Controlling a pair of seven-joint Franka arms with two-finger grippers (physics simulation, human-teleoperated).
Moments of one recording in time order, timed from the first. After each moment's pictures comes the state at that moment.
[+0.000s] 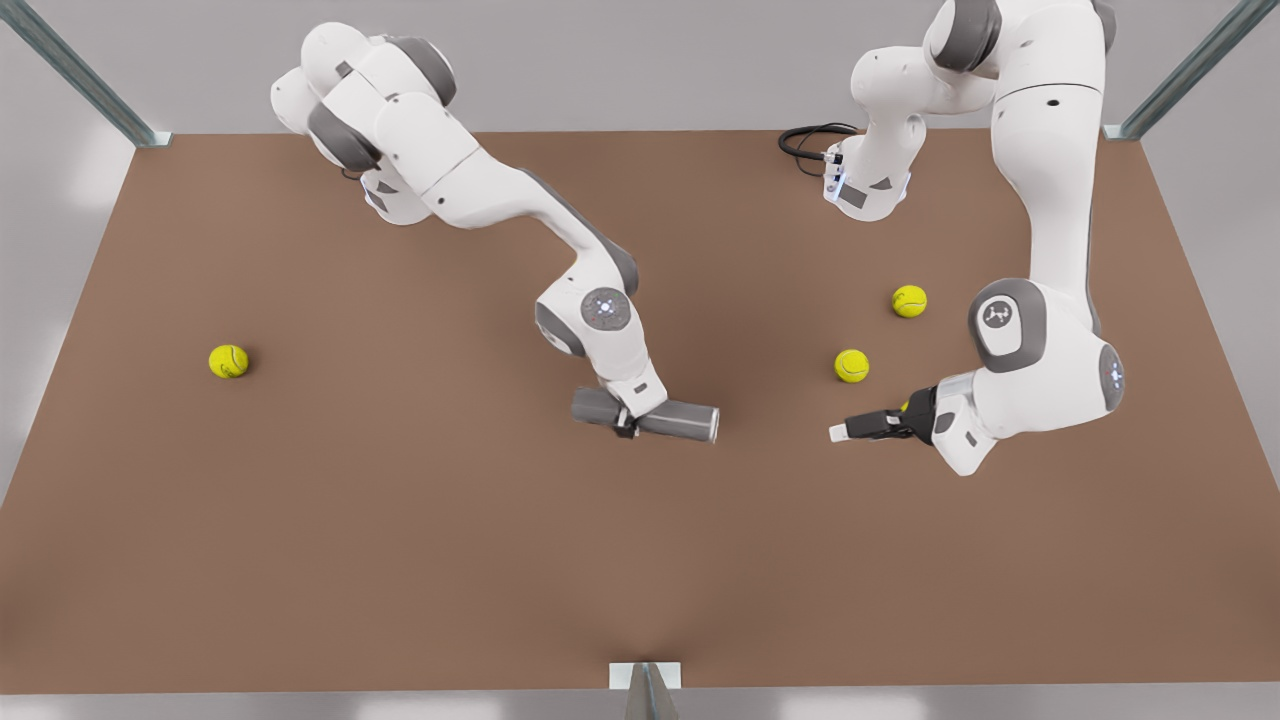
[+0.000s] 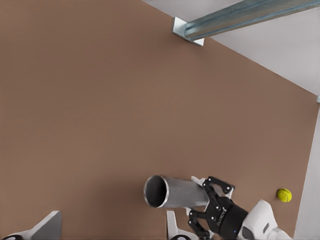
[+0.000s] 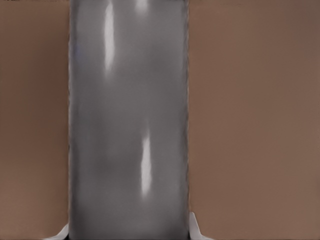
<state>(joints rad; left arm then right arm) -0.06 0.39 -0.08 -1.58 -0.65 1.93 -0.04 0.59 0.78 0.21 -1.46 -0.24 2.41 -0.52</state>
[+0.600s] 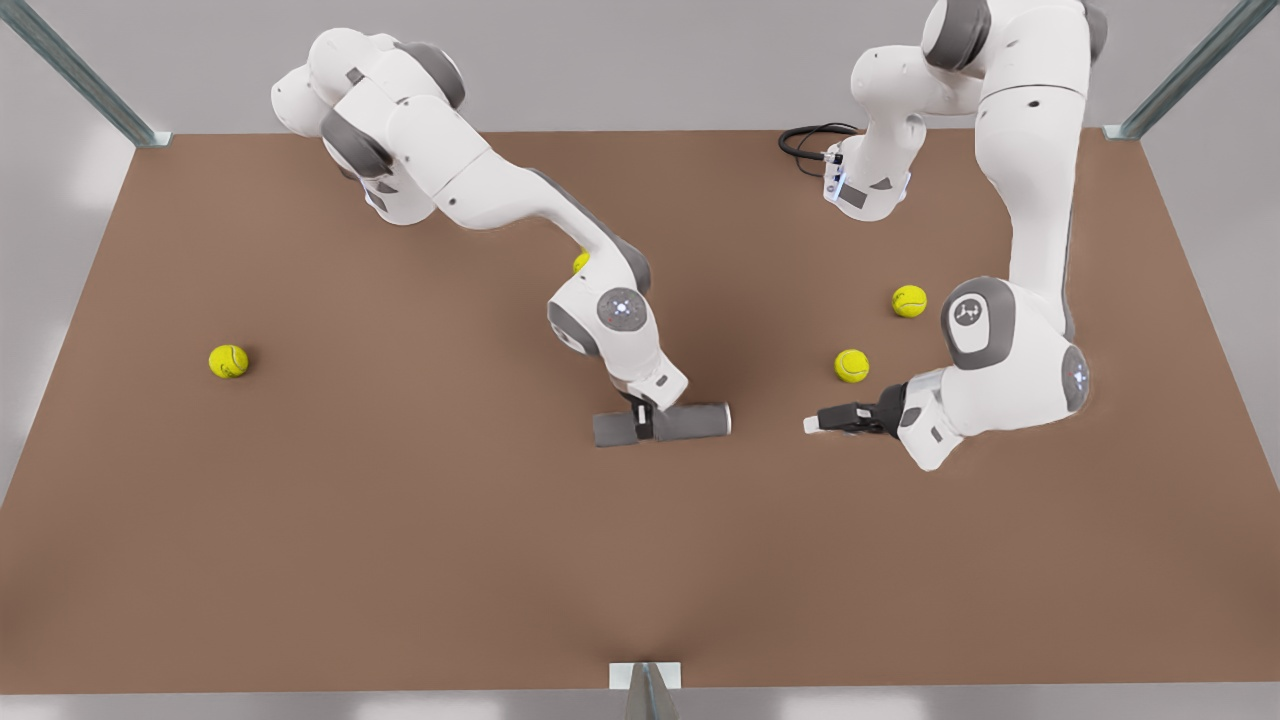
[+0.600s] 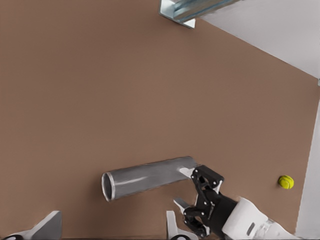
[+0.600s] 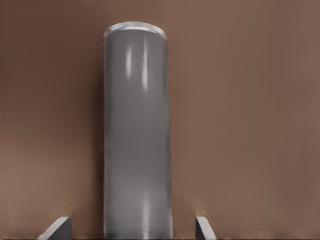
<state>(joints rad) -0.11 0.42 -0.09 -1.58 -0.65 1.93 -0.03 0.60 0.73 0.21 -1.43 -0.22 2.28 -0.70</state>
